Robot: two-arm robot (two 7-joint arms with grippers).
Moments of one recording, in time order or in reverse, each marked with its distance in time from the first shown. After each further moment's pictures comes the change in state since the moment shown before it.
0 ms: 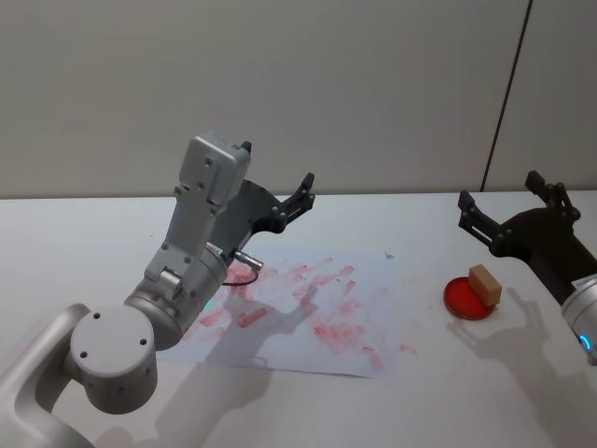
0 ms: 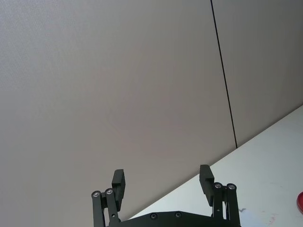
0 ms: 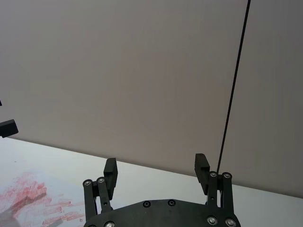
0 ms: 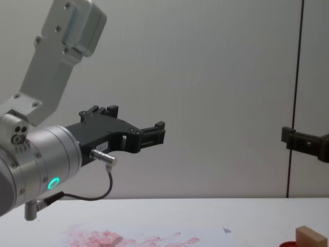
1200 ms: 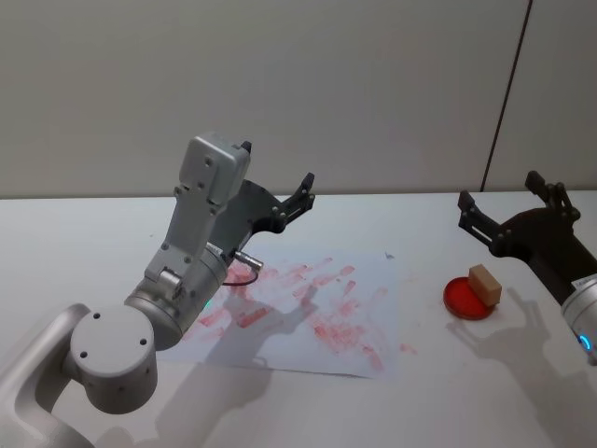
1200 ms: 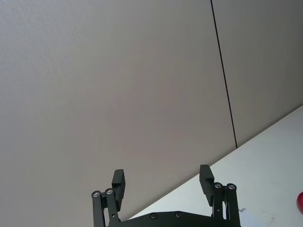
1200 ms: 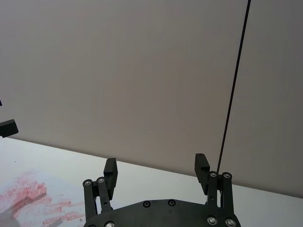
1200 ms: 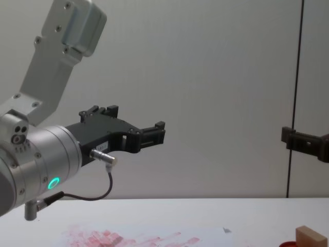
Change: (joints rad) left arm 0.000 0.000 0.000 0.000 0.000 0.000 0.000; right arm 0.000 0.000 0.000 0.000 0.000 0.000 0.000
